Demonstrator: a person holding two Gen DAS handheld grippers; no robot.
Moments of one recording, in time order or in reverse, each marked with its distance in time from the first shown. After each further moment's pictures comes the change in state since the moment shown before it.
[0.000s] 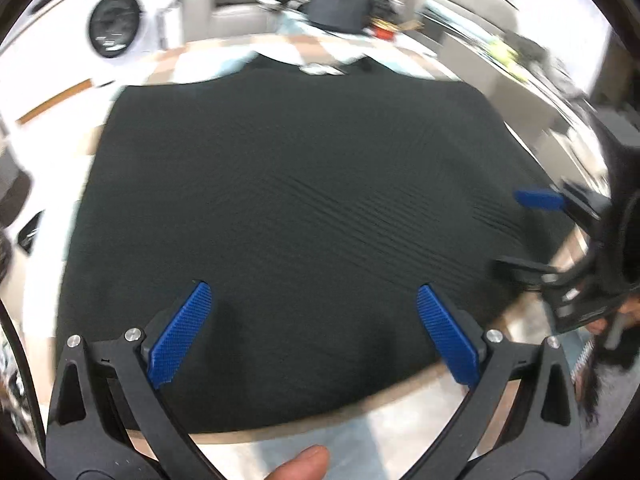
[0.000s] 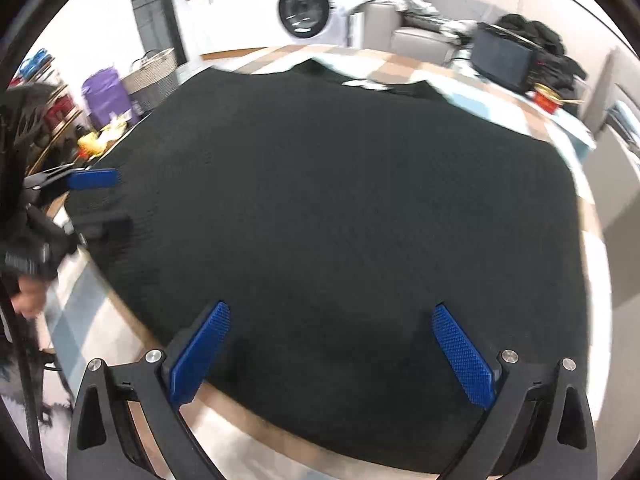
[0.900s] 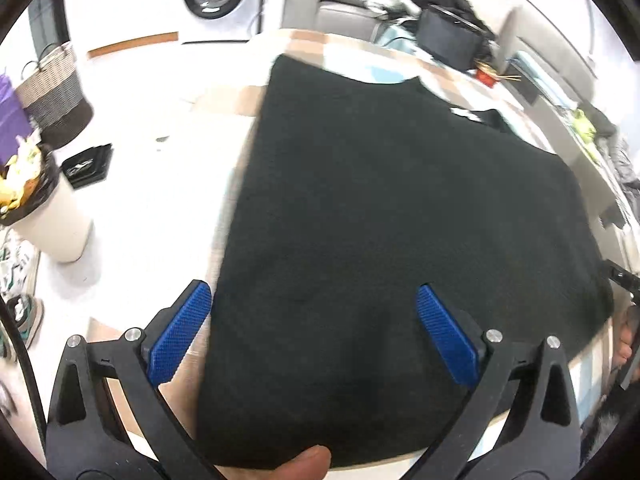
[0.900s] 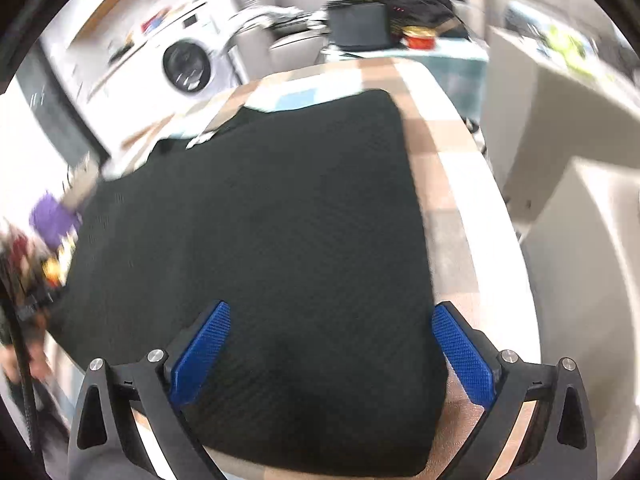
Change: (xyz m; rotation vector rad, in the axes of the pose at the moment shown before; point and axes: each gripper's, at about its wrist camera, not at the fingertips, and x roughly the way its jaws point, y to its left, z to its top) left arm -0.020 0.141 -0.004 -0.325 -0.035 0.182; right arm -0.033 -0.172 -0.045 0.552 -0.064 0.021
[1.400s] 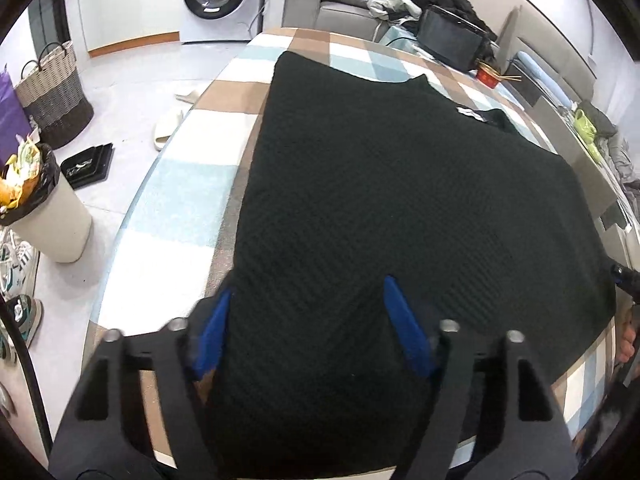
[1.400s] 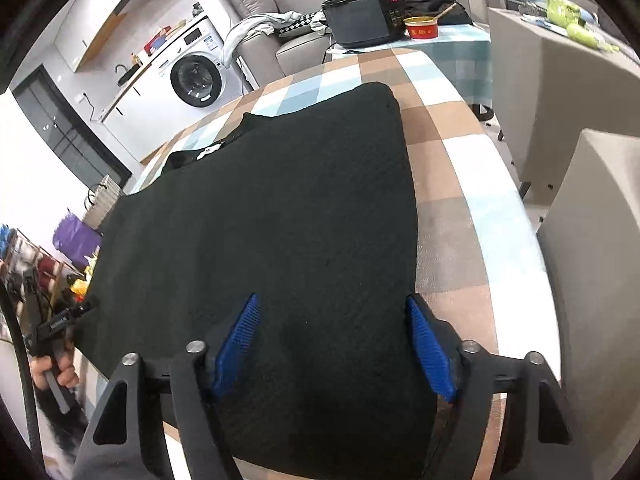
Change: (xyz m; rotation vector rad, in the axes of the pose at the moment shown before) left arm 0.001 0.001 -0.003 0.014 -0.017 -0.021; right arm -0.002 -0.005 -0.007 0.021 -0.005 0.103
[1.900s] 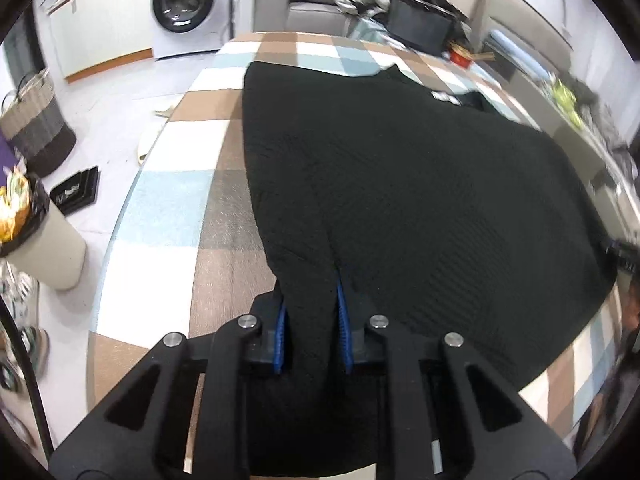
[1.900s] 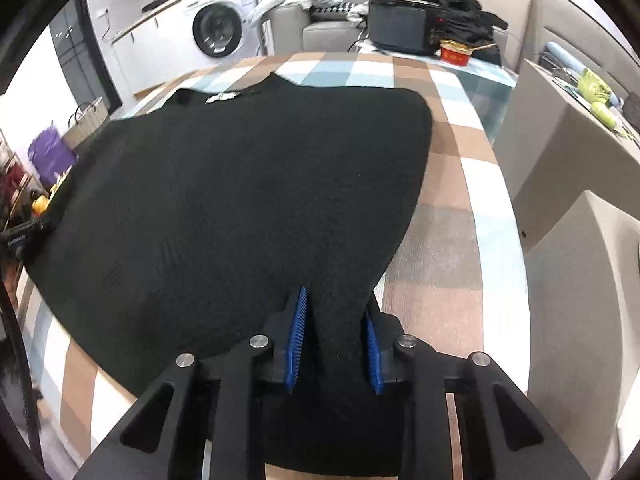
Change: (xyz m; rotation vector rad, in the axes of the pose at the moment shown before) left arm -0.010 -0.016 -0.010 0.141 0.020 -0.026; right arm 0.004 0.031 -0.017 -0.276 0.075 -0.185
